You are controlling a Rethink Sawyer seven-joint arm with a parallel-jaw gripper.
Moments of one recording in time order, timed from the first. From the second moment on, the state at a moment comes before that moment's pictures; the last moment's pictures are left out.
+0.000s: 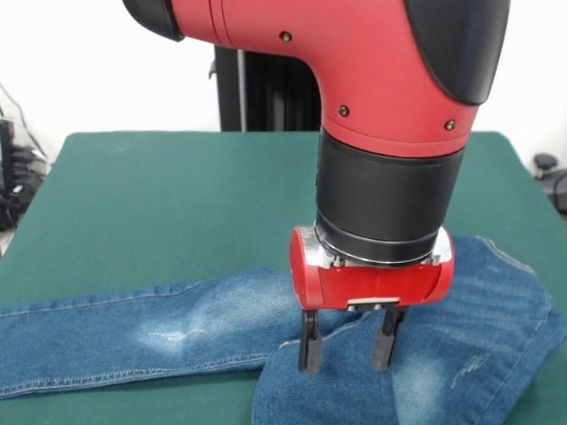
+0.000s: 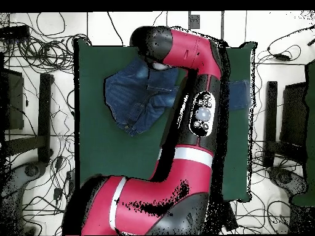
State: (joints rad) arm -0.04 -0.12 -0.28 0.63 0.27 0.96 1.41
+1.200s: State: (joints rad) arm 0.02 -0.20 -0.28 0.80 0.29 0.93 1.41
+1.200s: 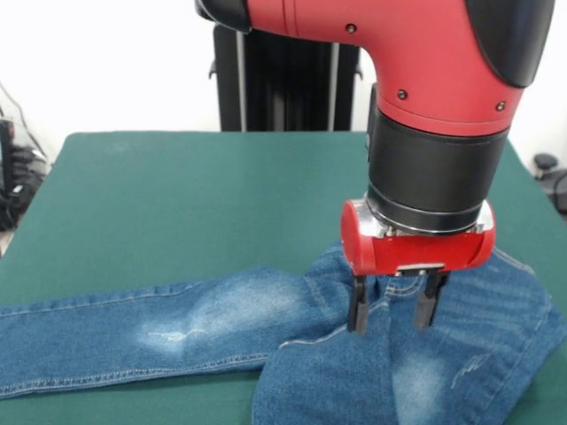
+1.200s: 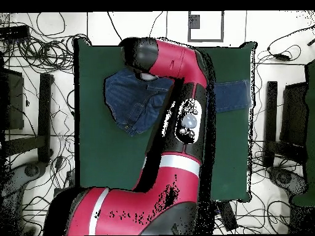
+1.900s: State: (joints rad) arm 0.02 -0.20 -0.28 0.80 0.29 0.91 1.41
